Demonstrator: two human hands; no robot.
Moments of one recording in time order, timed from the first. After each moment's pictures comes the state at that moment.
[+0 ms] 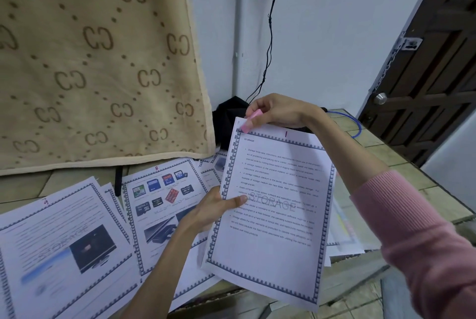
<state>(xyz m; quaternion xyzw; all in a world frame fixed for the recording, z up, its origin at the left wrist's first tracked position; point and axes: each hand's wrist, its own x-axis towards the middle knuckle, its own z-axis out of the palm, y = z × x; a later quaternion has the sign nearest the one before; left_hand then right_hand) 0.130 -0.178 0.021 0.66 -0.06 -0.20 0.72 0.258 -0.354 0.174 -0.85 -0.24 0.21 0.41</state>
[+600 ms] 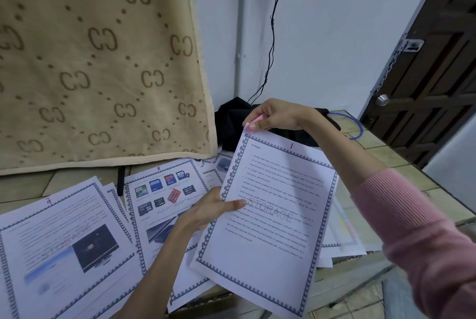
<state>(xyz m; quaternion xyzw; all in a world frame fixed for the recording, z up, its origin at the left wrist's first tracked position) 0.130 -0.168 0.025 0.69 -0.07 -0.23 0.68 0.267 -0.352 0.163 -0.88 -0.25 0.20 0.36</state>
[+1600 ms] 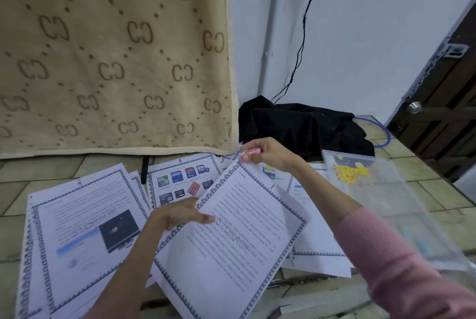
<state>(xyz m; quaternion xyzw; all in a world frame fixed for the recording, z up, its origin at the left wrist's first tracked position) 0.125 -0.066 -0.003 0.75 0.00 -0.37 0.55 0.256 -0.299 0.057 -0.82 -0.20 0.21 0.49</state>
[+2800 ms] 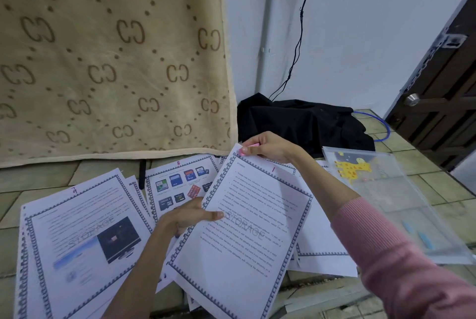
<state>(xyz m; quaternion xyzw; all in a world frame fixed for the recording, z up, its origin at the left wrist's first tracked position) 0.139 -0.075 -0.020 0.71 0.00 -0.33 0.62 0.275 -0.295 0.065 -0.80 -0.20 0.27 0.50</state>
